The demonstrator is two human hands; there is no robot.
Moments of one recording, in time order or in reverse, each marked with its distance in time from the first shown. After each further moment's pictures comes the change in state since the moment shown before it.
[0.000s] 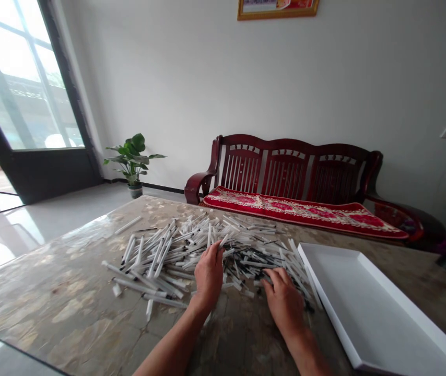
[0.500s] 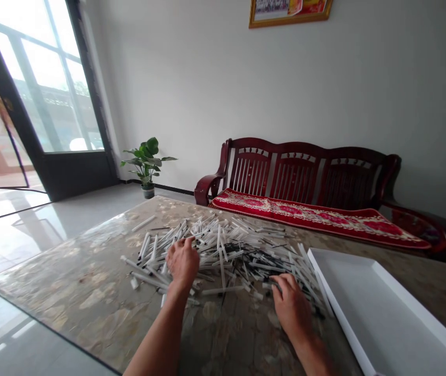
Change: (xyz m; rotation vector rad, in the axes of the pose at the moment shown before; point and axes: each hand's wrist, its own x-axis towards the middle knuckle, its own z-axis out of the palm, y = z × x) left_hand 0.040 -0.032 -0.071 0.721 0.081 -0.212; right_hand -0.007 0.011 0.016 0.075 0.018 -0.003
